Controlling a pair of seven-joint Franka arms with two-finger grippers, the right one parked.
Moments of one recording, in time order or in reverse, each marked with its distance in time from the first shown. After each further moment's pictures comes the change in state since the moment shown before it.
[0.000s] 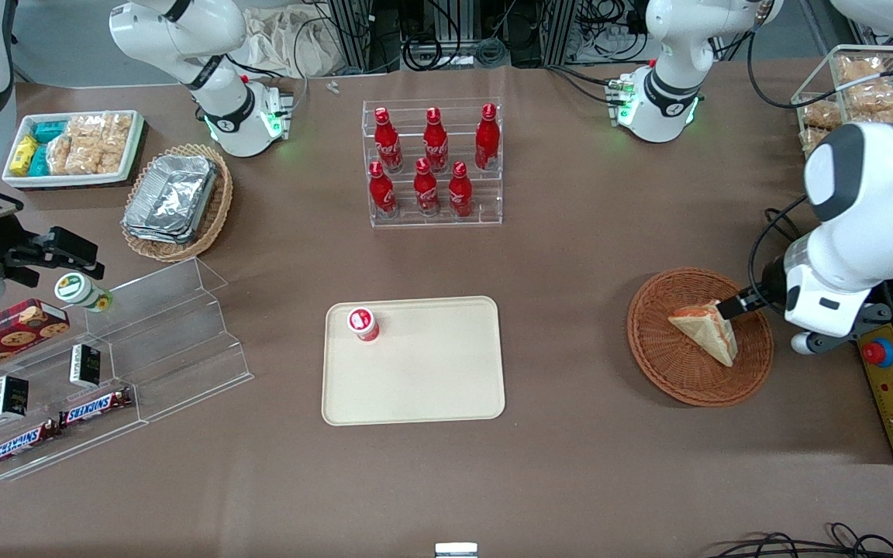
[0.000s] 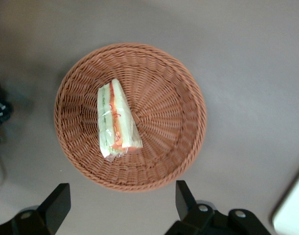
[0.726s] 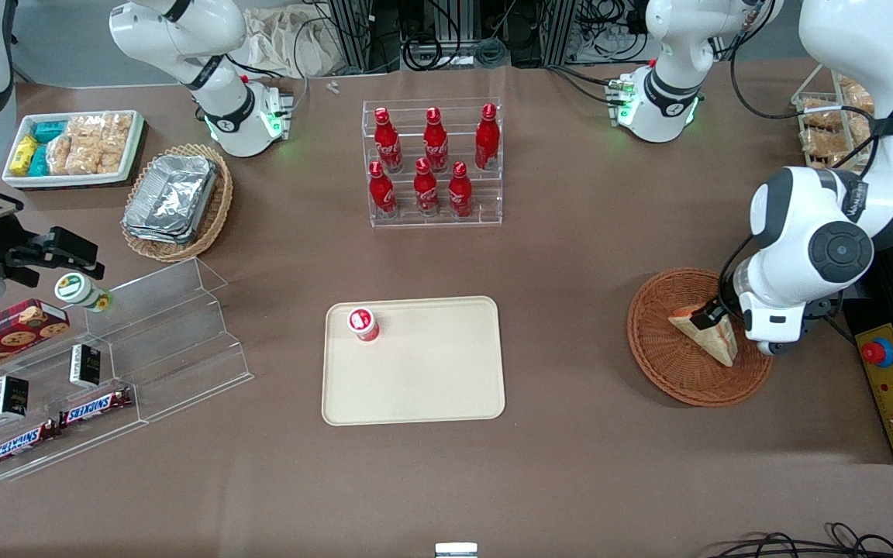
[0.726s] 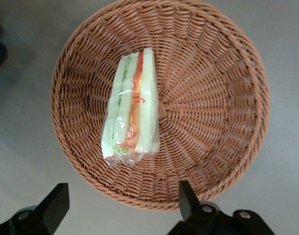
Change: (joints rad) arm -0.002 0.058 0.009 -0.166 0.052 0.129 -0.257
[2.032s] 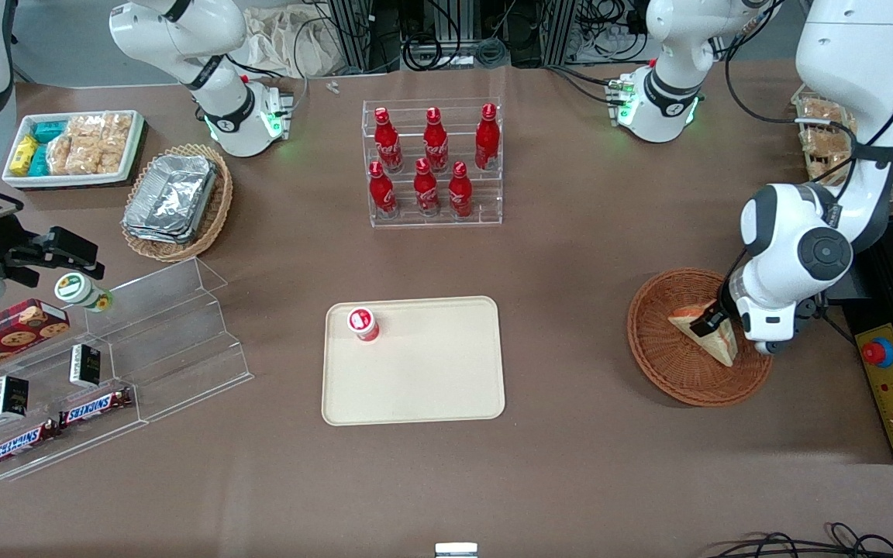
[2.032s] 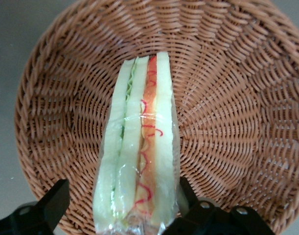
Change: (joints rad) arm 0.041 0.074 0.026 -0.149 0.000 0.301 0.000
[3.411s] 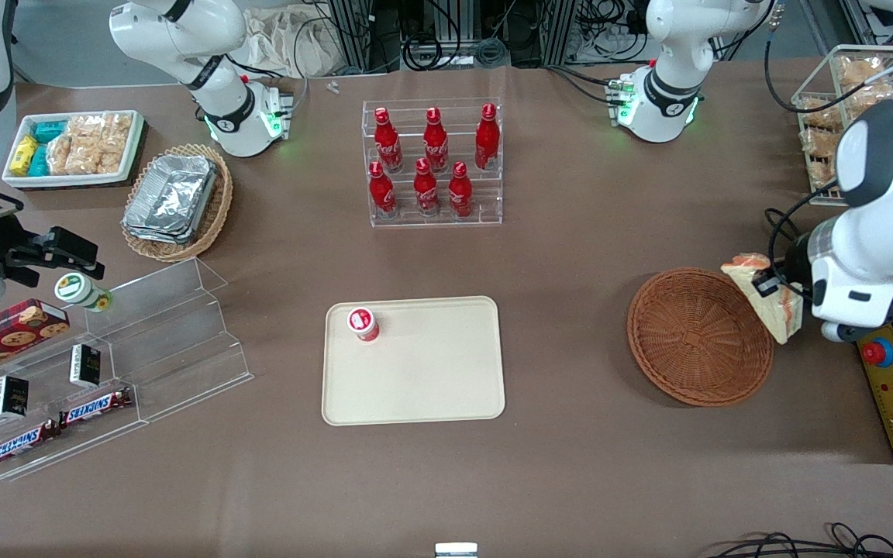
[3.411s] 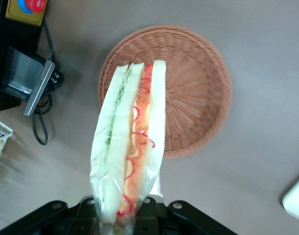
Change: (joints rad) arm -0.004 -0.107 -0.127 0.632 0.002 -0.870 0.245
